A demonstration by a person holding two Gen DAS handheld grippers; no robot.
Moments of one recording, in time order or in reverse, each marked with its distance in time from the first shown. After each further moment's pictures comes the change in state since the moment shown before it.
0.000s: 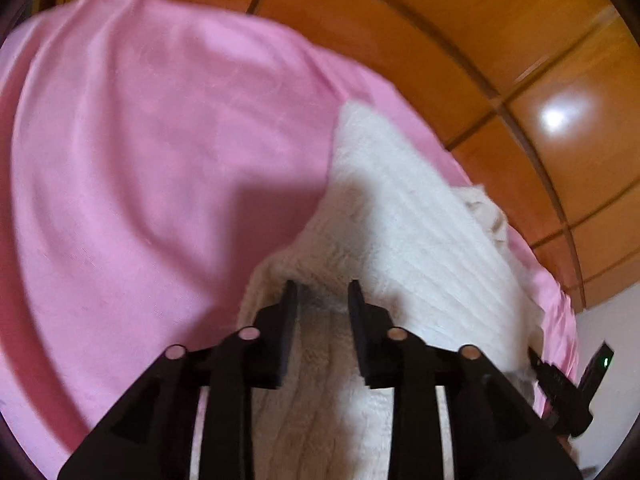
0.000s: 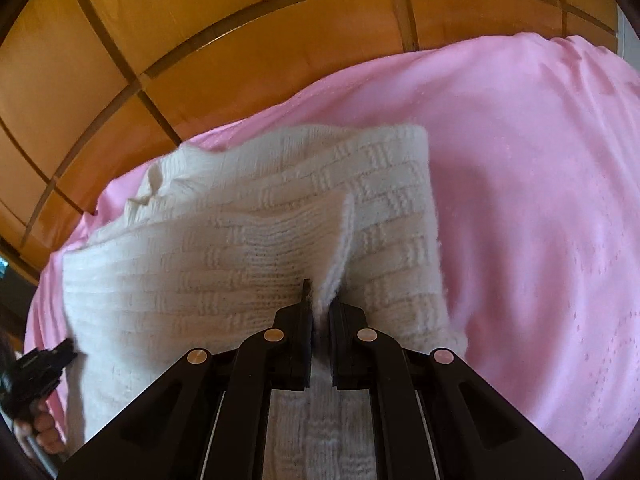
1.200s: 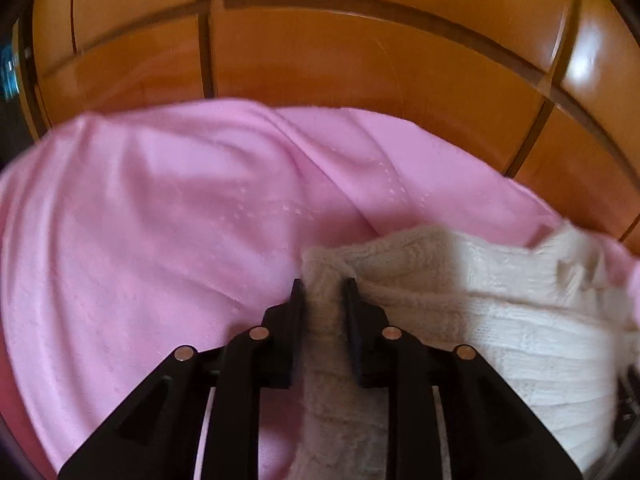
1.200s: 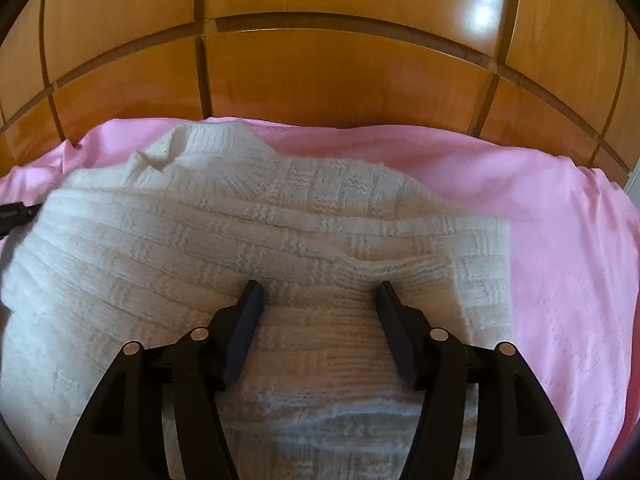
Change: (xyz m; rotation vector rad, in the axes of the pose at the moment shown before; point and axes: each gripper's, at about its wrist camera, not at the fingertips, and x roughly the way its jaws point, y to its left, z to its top) left arm 0.092 -0.062 0.074 0.259 -0.138 0.328; right arm 0.046 0.087 -0.005 -0.338 -0.119 -0.194
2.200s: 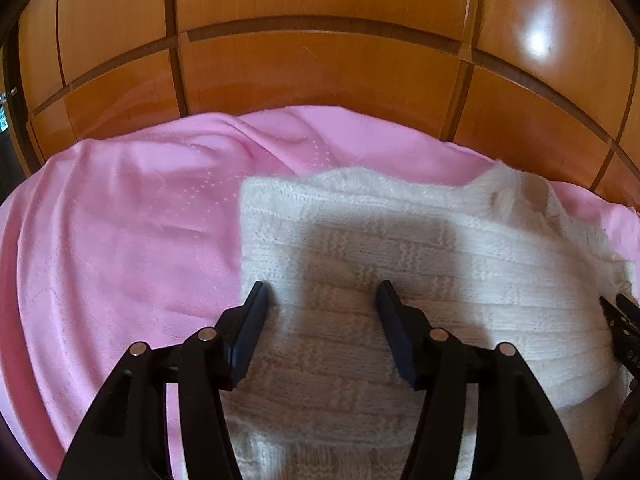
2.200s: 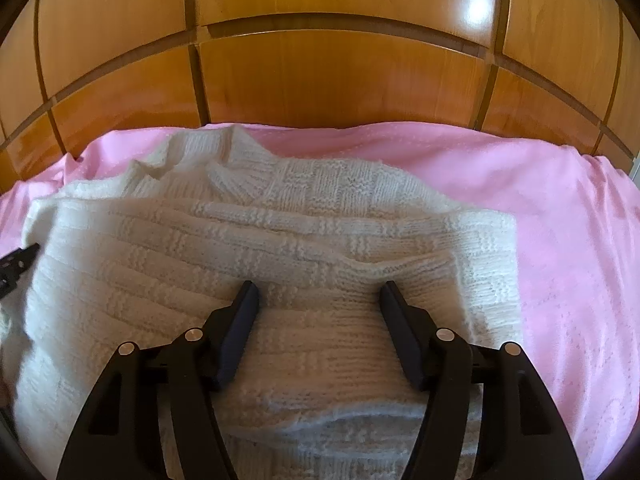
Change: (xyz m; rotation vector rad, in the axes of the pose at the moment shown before) left arm -0.041 -0.025 -0.048 0.104 -0.059 -0.064; right arm 0.004 -0.010 0.001 0.053 -0.005 0.051
